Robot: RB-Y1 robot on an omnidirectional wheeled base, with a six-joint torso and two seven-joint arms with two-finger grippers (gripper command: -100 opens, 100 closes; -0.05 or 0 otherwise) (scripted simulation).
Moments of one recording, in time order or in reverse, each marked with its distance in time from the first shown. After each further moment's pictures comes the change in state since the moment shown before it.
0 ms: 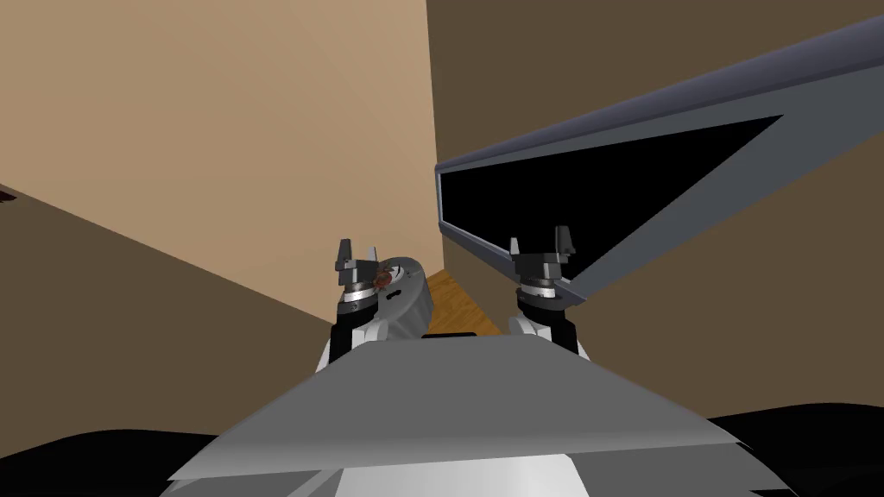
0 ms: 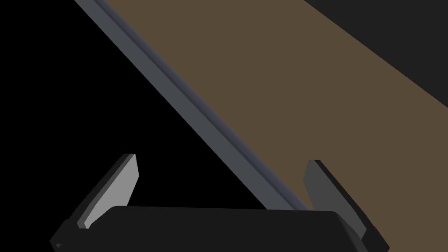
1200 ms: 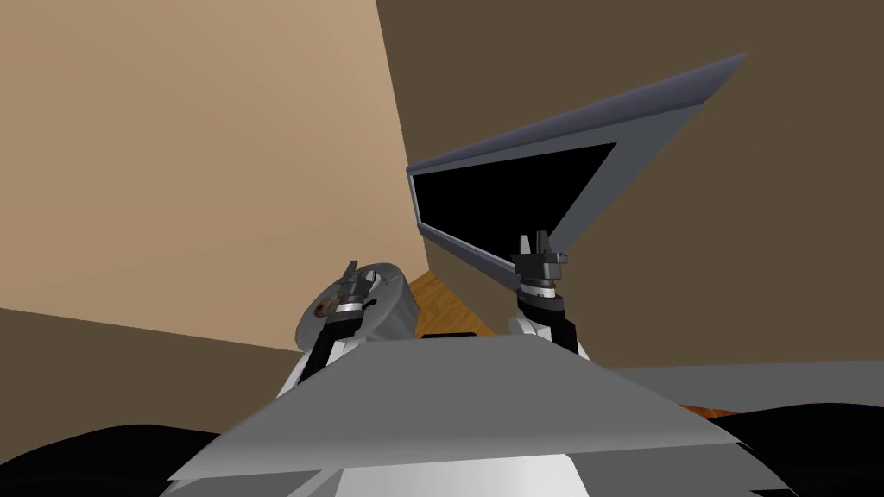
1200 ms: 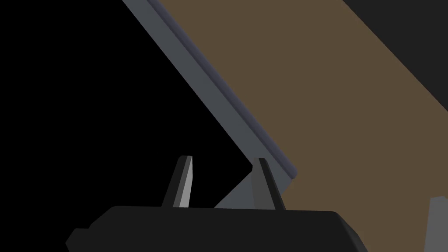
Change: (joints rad) left arm 0.101 0.197 0.150 0.133 0.103 0.193 0.091; right arm 0.000 0.000 0.000 0.000 0.000 0.000 0.000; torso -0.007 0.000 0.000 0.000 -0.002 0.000
